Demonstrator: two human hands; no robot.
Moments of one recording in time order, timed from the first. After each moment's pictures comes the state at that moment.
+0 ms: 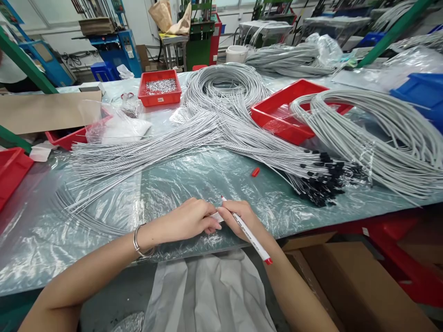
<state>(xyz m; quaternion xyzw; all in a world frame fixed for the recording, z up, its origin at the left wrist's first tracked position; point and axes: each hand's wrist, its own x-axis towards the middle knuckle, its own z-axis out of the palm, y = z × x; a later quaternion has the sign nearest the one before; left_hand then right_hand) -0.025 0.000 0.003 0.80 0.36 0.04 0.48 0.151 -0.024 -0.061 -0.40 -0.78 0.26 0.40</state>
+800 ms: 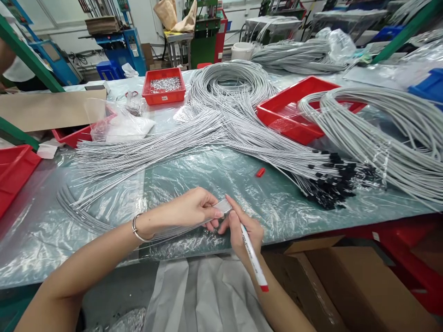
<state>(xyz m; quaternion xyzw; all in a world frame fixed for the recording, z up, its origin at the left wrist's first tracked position) -0.027 0.016 0.007 0.68 0.33 0.06 0.65 0.118 -0.057 -0.086 -0.48 -0.61 0.24 0.59</state>
